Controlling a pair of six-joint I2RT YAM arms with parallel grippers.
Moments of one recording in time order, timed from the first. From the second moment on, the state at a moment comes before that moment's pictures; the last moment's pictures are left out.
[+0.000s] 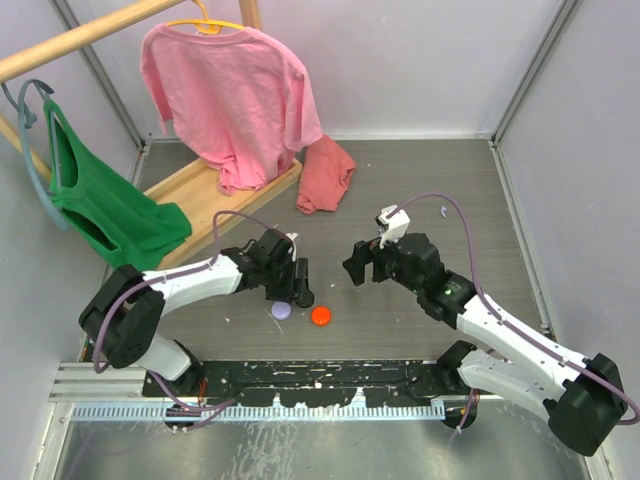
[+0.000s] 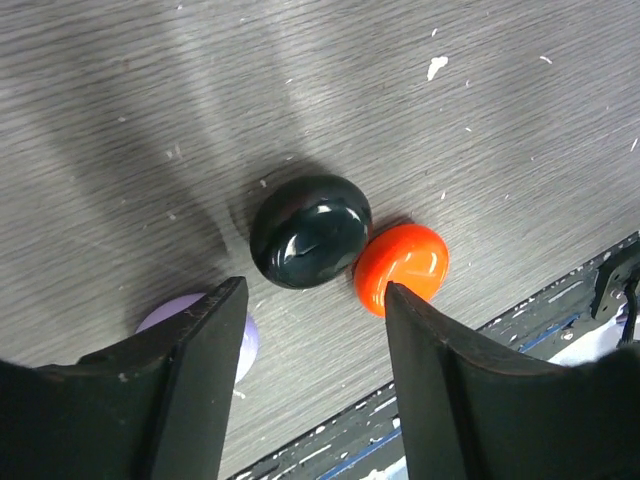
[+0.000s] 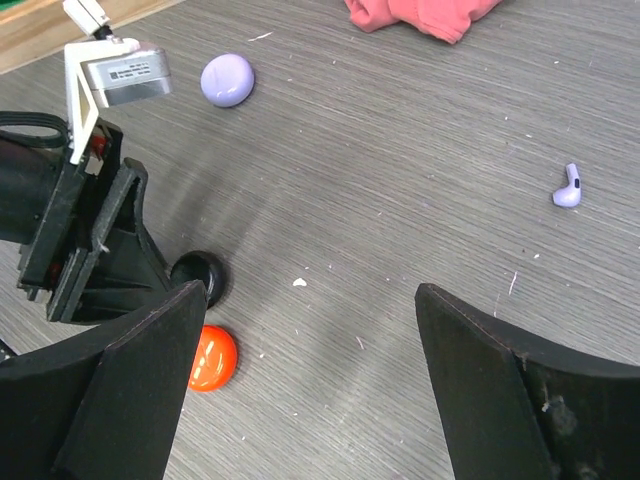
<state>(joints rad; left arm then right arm) -0.75 1.51 0.79 -0.31 0.23 -0.67 0.68 0.90 0.59 -0.10 0.02 0.28</state>
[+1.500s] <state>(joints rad) -0.48 1.93 1.31 -0.48 -0.10 -0.27 0.68 0.77 0.46 -0.08 0.28 0.28</state>
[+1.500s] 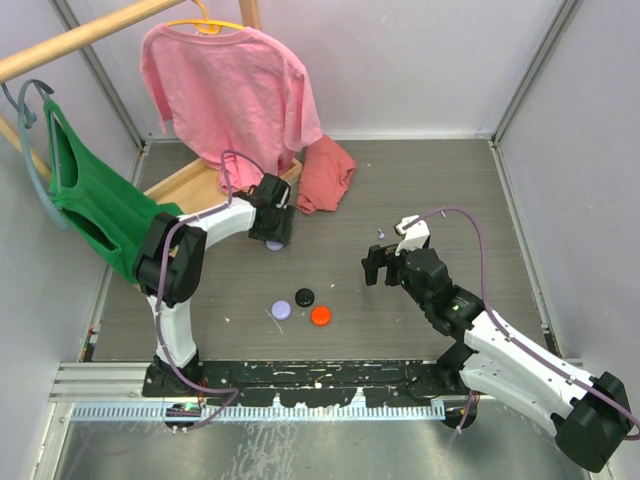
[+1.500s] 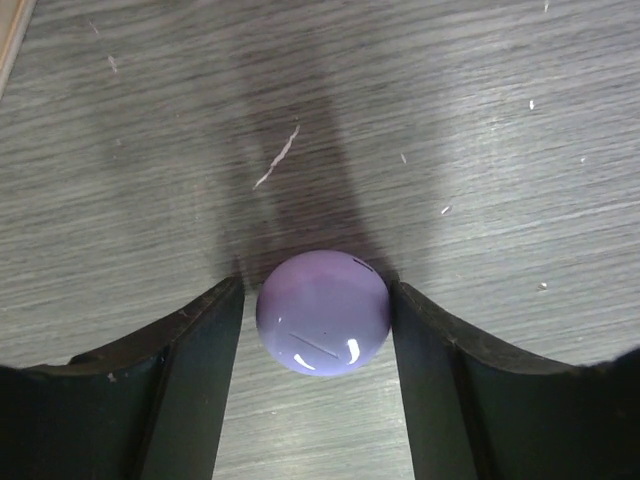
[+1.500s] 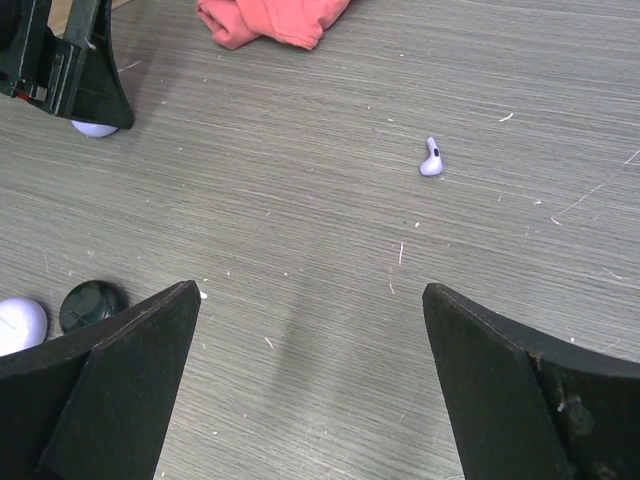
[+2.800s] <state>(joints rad) -0.75 1.38 0.87 -0.16 0.29 0.45 0.51 0.92 0.53 -0.08 -0.13 0.41</state>
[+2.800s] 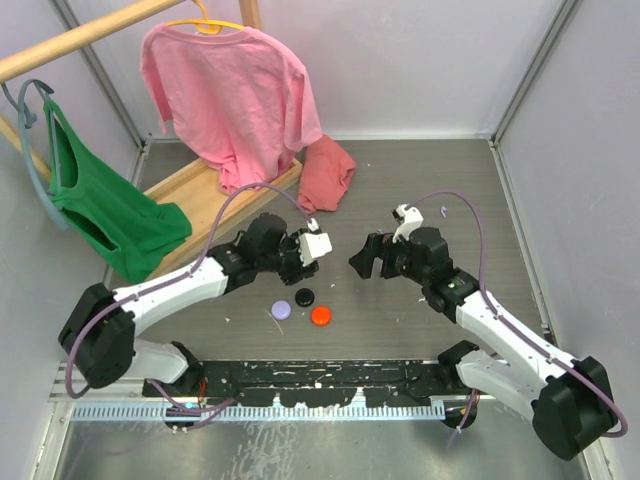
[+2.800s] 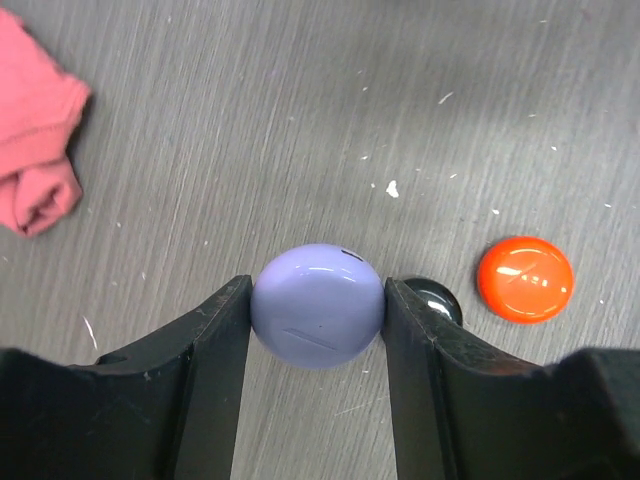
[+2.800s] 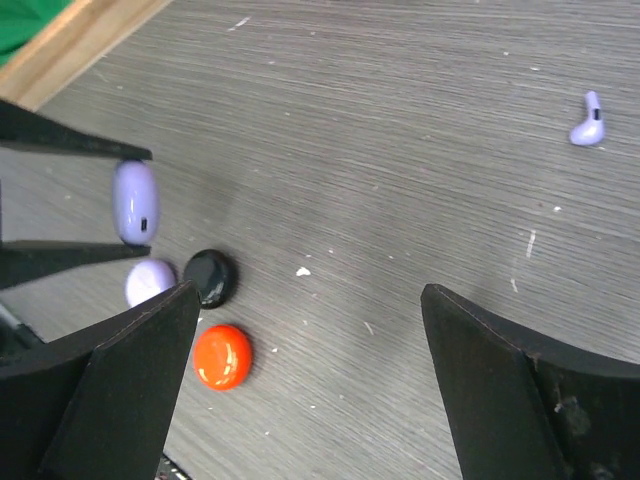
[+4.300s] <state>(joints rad) -1.00 1.21 0.86 -0.18 0.22 0.88 0.55 1.15 0.64 0.15 -0.70 0.53</state>
